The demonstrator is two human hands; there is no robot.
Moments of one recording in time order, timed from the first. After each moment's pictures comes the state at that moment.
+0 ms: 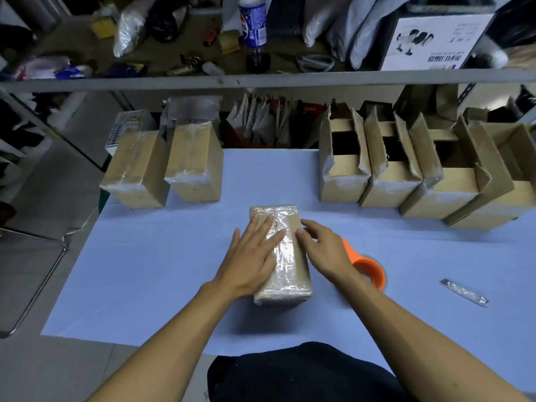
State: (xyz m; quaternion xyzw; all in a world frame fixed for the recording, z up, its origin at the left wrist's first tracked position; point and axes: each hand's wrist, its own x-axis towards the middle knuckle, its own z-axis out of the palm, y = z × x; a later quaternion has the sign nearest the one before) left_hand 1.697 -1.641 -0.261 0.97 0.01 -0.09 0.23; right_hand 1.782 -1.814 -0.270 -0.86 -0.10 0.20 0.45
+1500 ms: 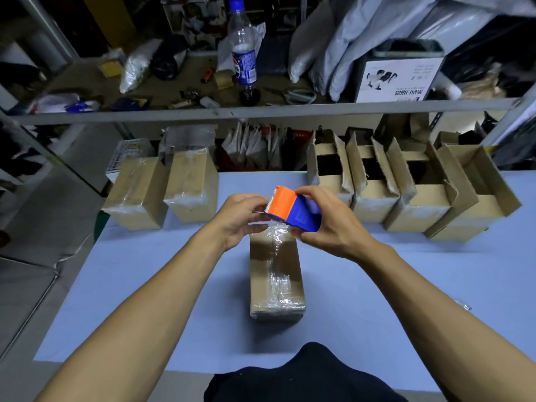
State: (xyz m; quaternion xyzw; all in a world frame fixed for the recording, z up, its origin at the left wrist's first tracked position) left_hand 1.775 -1.636 -0.160 0.65 0.25 -0.09 0.71; right_hand 1.826 -1.843 -0.181 -0.86 -0.36 0.03 0.37
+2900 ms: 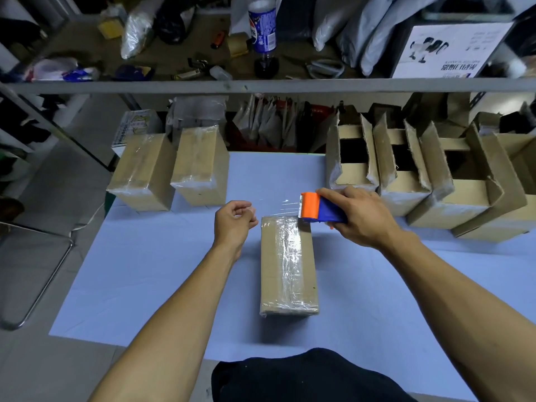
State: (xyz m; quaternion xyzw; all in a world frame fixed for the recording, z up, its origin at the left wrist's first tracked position) left_hand 1.769 -1.603 -0.257 0.64 0.38 0.12 0.65; right_hand 1.884 -1.854 -0.239 -0.92 -0.38 0.02 0.11
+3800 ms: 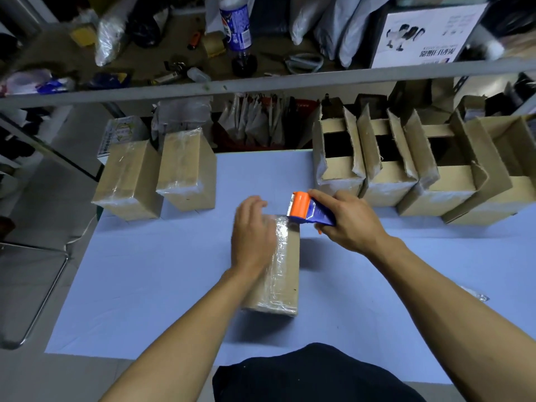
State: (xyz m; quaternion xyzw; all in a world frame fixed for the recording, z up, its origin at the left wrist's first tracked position) left_hand 1.761 -1.665 -0.253 0.91 0.18 0.17 0.34; right_hand 1.864 -1.858 -0.244 -0.93 -0.33 0.02 0.17
